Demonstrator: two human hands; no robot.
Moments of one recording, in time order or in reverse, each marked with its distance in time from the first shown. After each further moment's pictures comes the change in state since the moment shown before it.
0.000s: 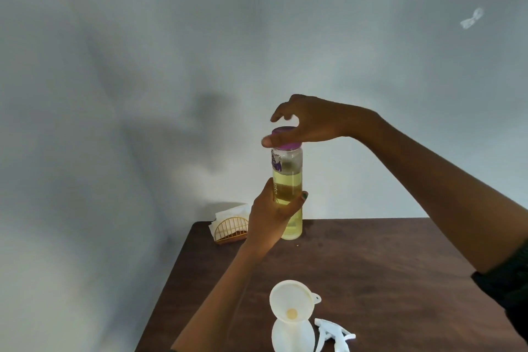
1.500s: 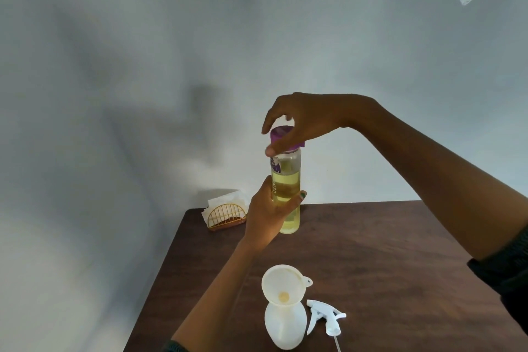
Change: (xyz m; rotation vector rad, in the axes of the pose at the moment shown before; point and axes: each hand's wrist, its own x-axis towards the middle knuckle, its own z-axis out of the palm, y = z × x) left_hand -0.009 -0.015 0.016 -0.056 -0.050 0.004; right_hand -0.007 0.006 0.009 -0.049 -0.159 -0.089
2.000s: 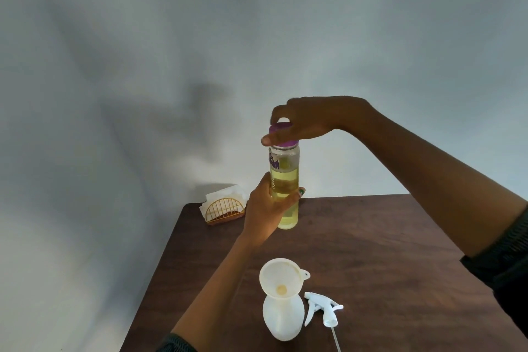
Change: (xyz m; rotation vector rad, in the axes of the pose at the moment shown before) left_hand 0.002 -0.009 0.002 -0.008 -0.015 0.002; right_hand 0.006 0.007 0.014 -0.146 -0.088 0.168
